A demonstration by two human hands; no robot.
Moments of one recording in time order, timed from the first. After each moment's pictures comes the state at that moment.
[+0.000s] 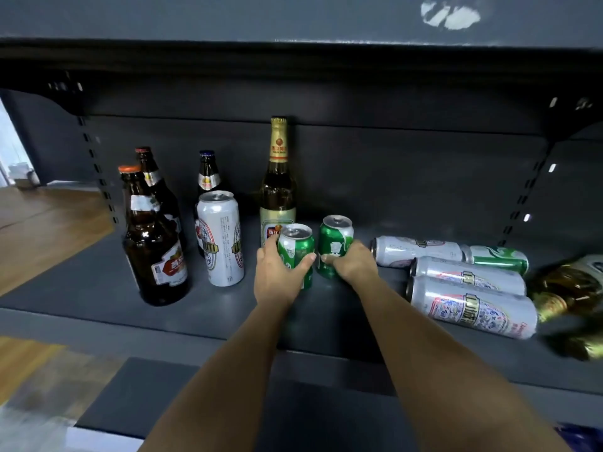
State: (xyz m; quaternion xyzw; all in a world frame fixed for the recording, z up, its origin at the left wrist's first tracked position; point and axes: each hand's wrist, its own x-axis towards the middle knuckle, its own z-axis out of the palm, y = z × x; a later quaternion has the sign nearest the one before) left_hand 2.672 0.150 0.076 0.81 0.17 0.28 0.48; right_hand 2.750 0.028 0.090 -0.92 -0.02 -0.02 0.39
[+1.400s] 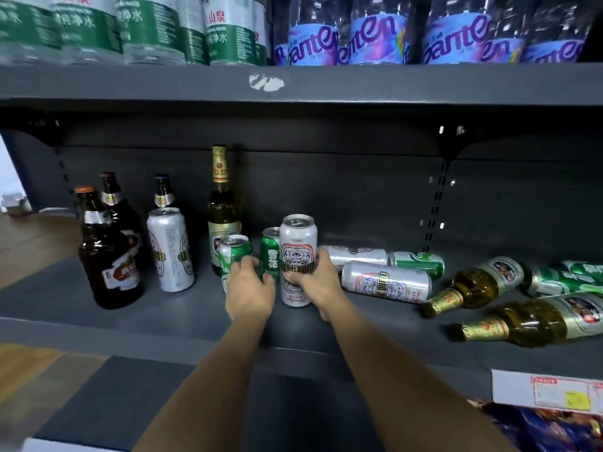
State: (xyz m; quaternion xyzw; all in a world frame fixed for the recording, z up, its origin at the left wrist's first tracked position) left_hand 2.639 0.053 0.093 0.85 0.23 0.31 0.36; right_hand 2.698 -0.056 0.094 -0.79 -0.12 -0.03 0.60
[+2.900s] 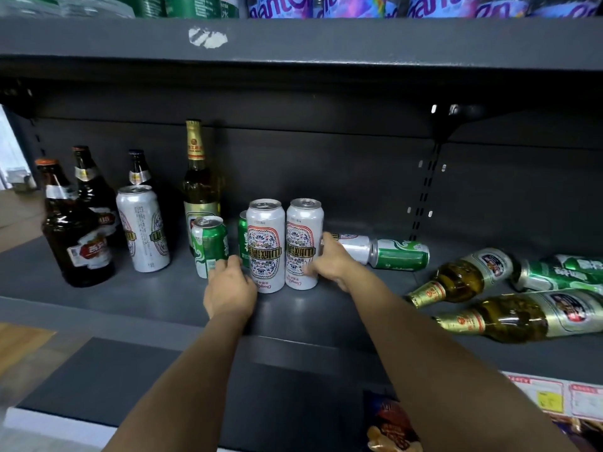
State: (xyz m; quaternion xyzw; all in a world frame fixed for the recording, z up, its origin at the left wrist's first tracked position) left_hand 2.648 0.033 0.066 0.90 0.26 0.25 0.25; right_hand 2.746 -0.119 0.103 -0.86 -0.15 0.09 0.48
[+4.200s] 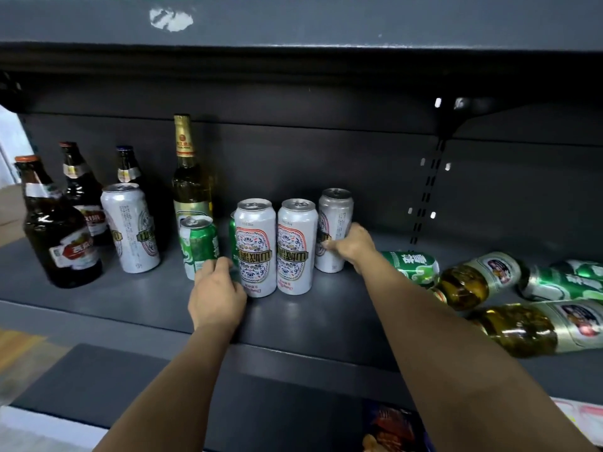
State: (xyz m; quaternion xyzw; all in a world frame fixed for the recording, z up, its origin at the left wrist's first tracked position) left_hand 2.645 0.026 0.065 0.89 0.26 0.30 0.23; right_hand 2.809 -0.153 0.113 -0.89 -0.04 0.00 0.44
